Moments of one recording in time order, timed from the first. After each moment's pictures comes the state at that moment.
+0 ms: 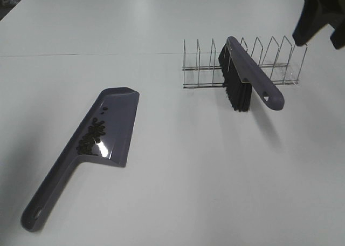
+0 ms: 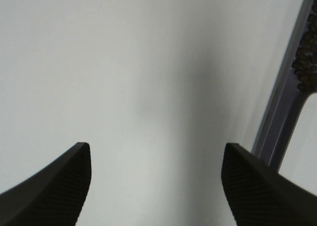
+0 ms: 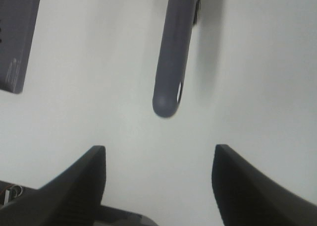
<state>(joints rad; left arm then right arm) -0.03 1.30 -0.98 0.04 1.02 -0.10 0.15 1.46 -1.33 0.12 1.22 0.03</state>
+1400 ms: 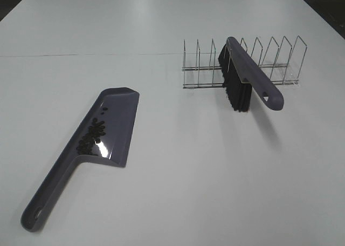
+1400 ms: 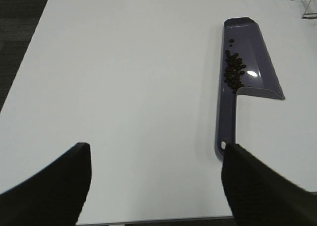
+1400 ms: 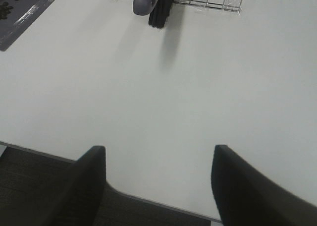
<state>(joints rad) -0.03 0.00 -0.57 -0.05 1.22 0.02 0.15 0.00 -0.50 0.00 1.23 -0.08</state>
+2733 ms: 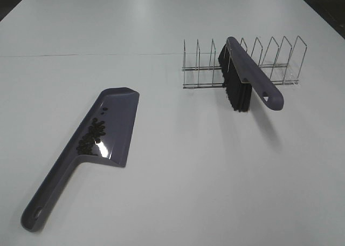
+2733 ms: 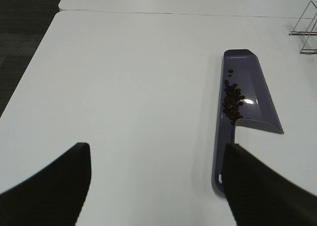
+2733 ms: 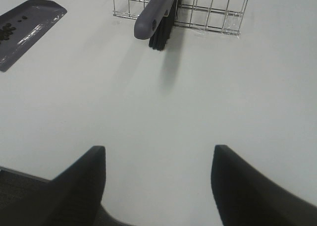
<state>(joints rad) 0.03 0.00 -0.52 -0.08 1.08 0.01 0.15 0.00 -0.46 0.01 1.11 -0.08</state>
